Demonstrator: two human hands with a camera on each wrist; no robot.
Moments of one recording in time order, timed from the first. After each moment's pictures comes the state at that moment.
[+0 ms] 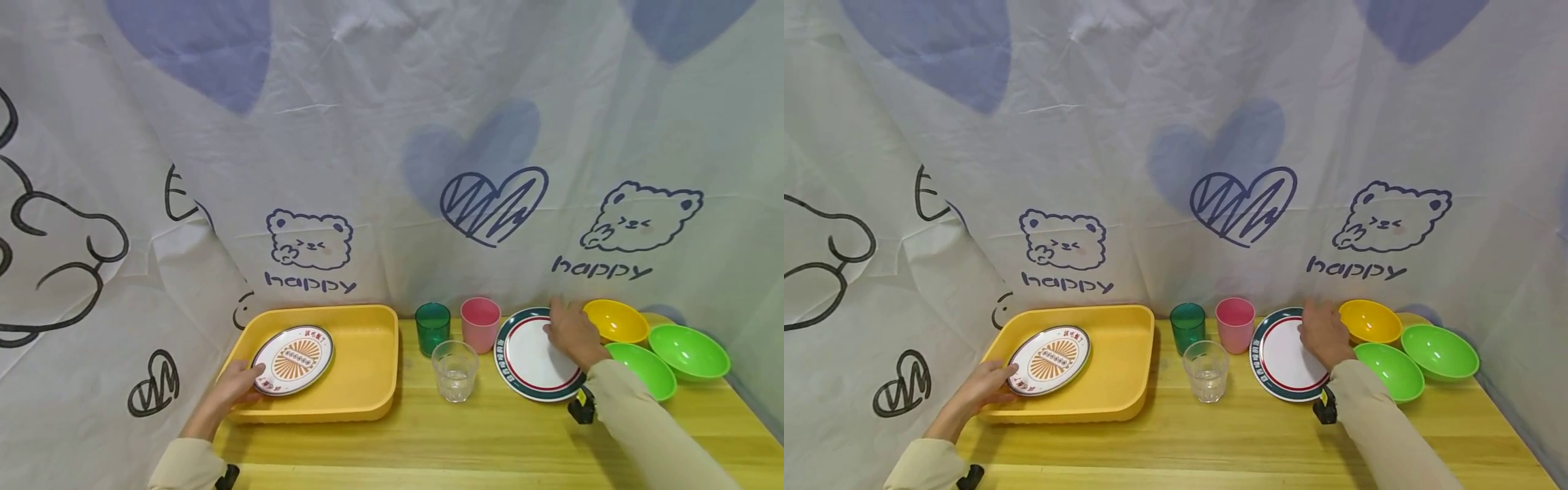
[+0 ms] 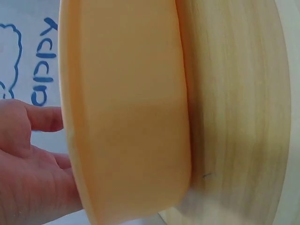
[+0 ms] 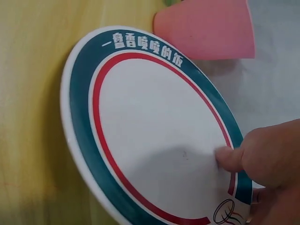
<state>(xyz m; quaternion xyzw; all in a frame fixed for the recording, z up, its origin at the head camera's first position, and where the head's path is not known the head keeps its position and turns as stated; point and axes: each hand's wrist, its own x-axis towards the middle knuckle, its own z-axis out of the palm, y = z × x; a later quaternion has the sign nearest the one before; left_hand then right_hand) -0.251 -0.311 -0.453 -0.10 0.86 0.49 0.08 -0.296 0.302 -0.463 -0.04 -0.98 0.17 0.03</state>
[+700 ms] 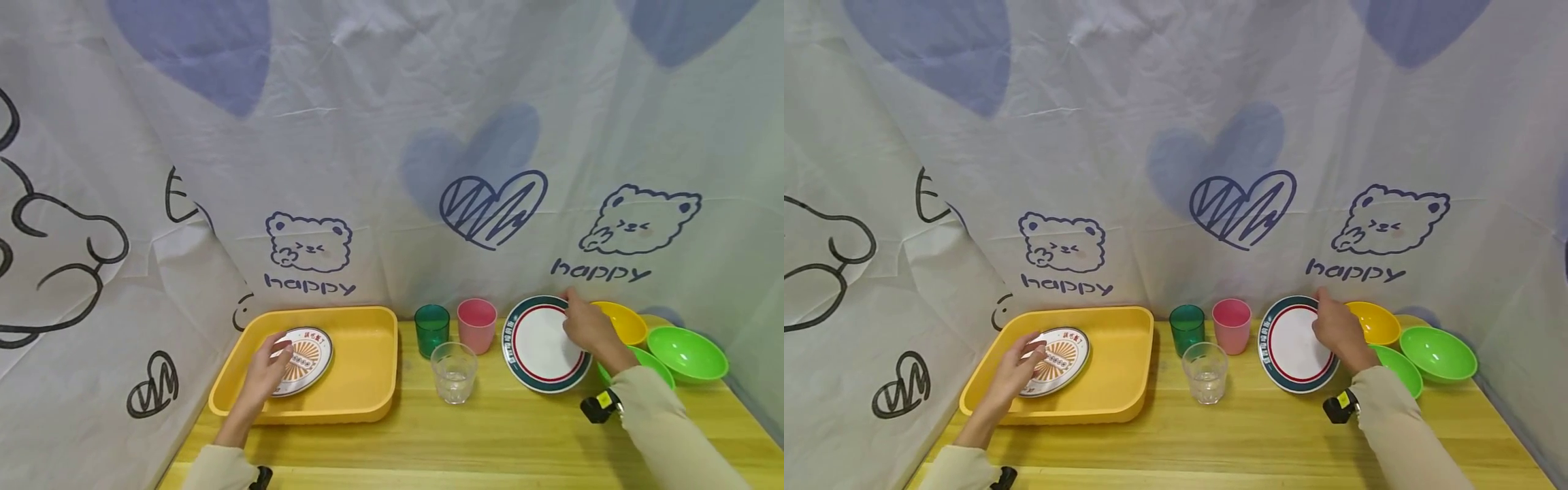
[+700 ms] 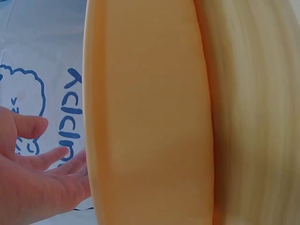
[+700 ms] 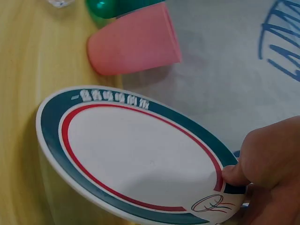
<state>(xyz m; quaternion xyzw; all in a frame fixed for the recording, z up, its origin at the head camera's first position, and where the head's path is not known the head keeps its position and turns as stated) -0.249 -0.249 -0.444 -0.02 0.87 0.49 -0.05 -0.286 0.316 -0.420 -0.05 -0.97 0.24 -0.01</state>
